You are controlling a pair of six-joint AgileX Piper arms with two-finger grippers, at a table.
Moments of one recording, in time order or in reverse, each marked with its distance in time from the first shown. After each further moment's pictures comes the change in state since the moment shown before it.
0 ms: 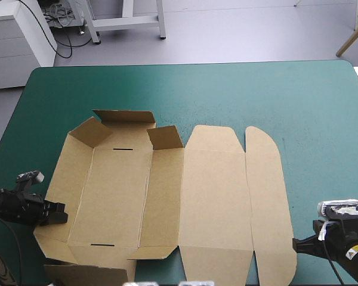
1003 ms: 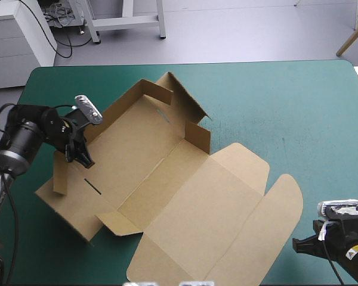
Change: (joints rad) left arm -0.801 0.059 -0.580 0.569 -0.171 -0.177; right arm 0.000 0.000 0.000 0.000 0.000 0.000
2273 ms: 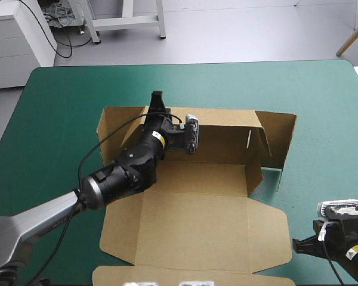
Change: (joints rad) left arm -0.745 0.102 0.101 1.237 -0.415 -0.750; right arm 0.000 0.000 0.000 0.000 0.000 -0.014
